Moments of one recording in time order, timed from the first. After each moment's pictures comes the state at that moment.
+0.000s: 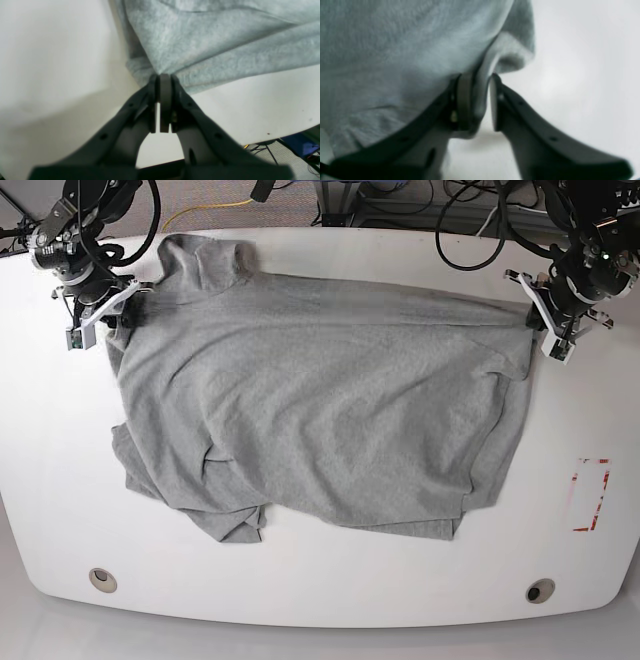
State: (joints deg) left arm 18.3 -12.5 -32.1 111.8 -21.0 -43.0 65.7; right arm -15.1 4.0 46.4 105.4 27.5 41.1 -64.3
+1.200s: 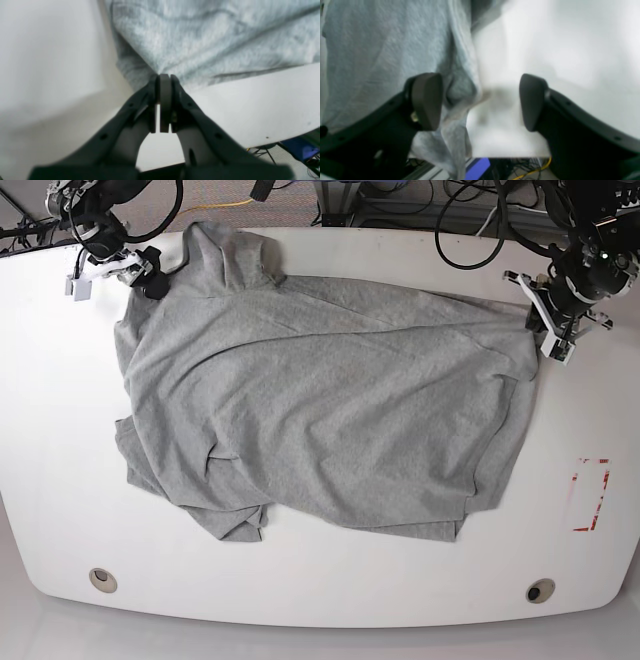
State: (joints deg) left arm 18.6 -12.4 -31.9 111.8 -20.9 -43.0 63.8; right arm -10.3 -5.3 67.7 95.7 48.9 40.9 -83.6
